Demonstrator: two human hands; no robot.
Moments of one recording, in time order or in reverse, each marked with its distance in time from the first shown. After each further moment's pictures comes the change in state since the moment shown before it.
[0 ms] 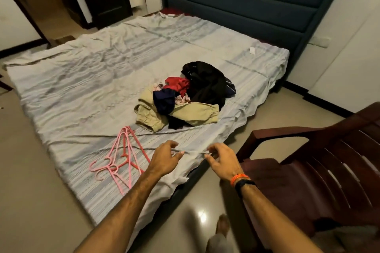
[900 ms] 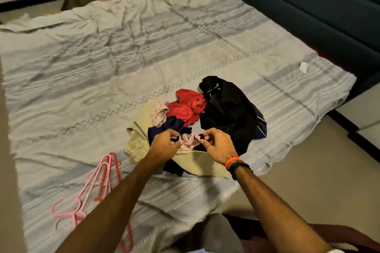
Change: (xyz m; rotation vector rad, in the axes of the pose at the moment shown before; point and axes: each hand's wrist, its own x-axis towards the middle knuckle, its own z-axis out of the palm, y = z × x) left_hand 0.366 0.026 -0.059 -0.072 0.065 -0.193; right_hand 0.424 0.003 -0.009 -0.029 -0.213 -0.036
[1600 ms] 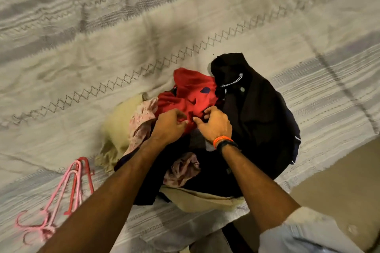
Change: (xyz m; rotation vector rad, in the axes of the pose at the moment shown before) left_hand 0.261 -0.009 0.048 0.006 -0.087 -0.236; right_hand 0.267 0.057 0.063 -0.093 -0.213 0.332
